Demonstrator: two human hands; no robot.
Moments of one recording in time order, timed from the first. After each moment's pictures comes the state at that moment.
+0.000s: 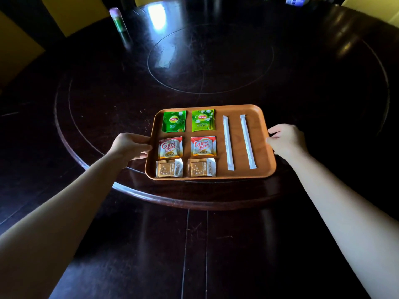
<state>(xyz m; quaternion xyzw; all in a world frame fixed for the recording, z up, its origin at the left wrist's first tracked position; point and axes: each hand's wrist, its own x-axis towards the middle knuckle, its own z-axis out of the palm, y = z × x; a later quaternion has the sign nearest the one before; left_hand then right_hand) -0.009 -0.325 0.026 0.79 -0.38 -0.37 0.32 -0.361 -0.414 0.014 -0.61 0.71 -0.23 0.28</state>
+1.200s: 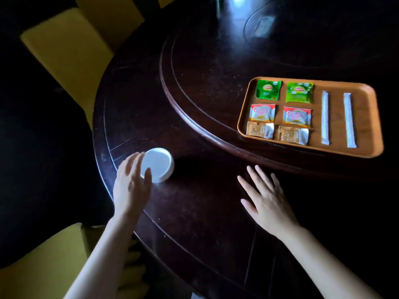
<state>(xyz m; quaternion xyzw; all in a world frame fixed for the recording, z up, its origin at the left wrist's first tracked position) 0.047 -0.027 0.008 0.88 -0.42 0.05 0.21 -0.237 -0.175 -0.064 -0.94 0.32 -0.08 0.10</state>
